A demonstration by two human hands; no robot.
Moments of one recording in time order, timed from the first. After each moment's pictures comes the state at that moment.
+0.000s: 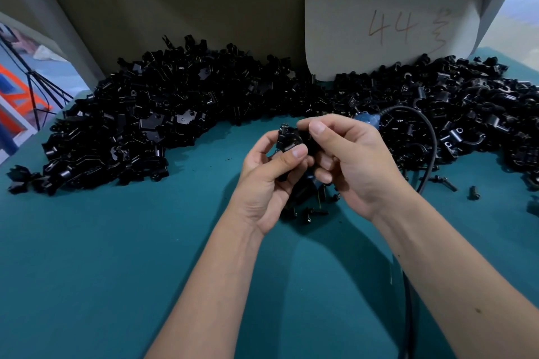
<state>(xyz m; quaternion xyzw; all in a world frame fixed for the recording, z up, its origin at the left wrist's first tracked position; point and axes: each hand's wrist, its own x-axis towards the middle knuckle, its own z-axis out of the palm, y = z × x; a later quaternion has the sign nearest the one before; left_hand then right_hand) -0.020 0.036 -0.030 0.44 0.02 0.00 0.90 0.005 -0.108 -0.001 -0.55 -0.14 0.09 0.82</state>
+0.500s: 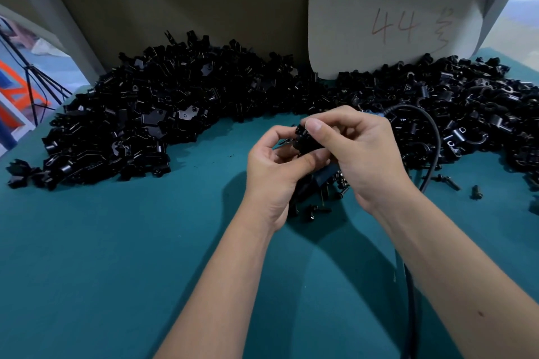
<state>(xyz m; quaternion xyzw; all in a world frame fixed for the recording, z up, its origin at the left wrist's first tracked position) -0.019 0.020 -0.031 0.53 0.01 0.06 0.84 0.011 -0.104 -0.004 -0.68 -0.16 -0.08 0.71</state>
